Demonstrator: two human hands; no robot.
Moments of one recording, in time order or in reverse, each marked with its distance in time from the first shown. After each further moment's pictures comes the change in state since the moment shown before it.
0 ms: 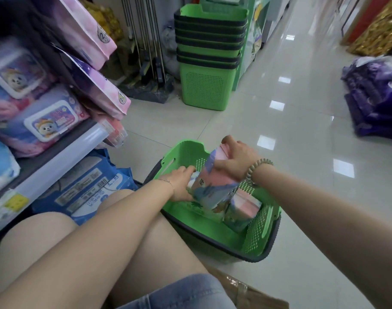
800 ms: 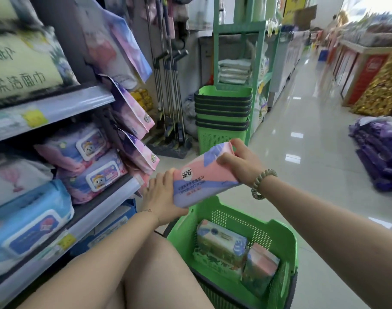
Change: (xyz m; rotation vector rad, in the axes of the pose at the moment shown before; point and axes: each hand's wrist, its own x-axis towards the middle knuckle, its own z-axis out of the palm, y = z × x) left_hand -0.095 -0.017 -0.087 -0.048 0.722 -0.178; right_hand -0.014 -0.084 -0.107 0.600 0.200 -0.132
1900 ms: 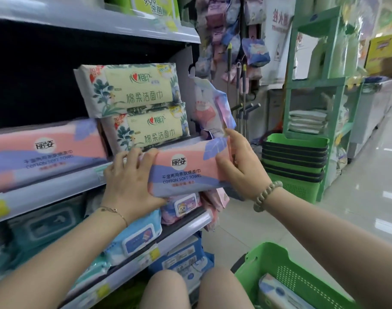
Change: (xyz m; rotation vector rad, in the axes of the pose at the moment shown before) left_hand -0.107 -0.095 -0.232 0.431 0.645 -0.081; right_hand -0.017 -0.184 0.077 0.000 0.072 -0.798
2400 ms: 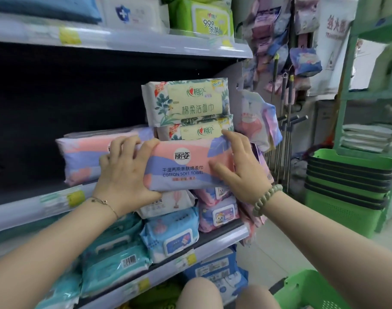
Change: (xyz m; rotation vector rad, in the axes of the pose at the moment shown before) left_hand -0.011 -0.069 -0.074 0.197 0.111 -0.026; right_hand 0.034 -0.062 0.056 0.061 -0.042 -0.210
